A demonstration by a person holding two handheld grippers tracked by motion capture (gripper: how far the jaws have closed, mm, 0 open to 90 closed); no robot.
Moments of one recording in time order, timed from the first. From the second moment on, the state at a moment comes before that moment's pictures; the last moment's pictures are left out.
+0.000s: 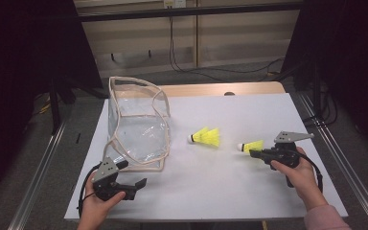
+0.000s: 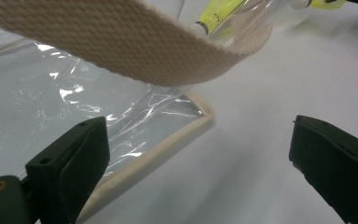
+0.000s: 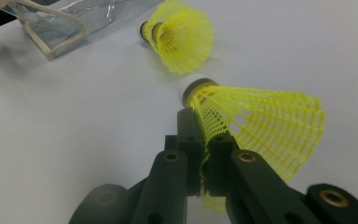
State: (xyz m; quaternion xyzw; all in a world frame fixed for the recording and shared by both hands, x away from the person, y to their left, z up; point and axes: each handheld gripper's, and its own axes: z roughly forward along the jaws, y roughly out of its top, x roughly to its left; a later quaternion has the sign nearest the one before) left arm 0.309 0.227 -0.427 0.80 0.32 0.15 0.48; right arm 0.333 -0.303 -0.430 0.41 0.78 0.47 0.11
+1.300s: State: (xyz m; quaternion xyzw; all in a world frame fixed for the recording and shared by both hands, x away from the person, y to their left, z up) left arm 0.309 0.227 -0.426 0.81 0.32 0.15 0.48; right arm 0.341 -0.298 -0.428 0.41 0.77 0.48 0.11
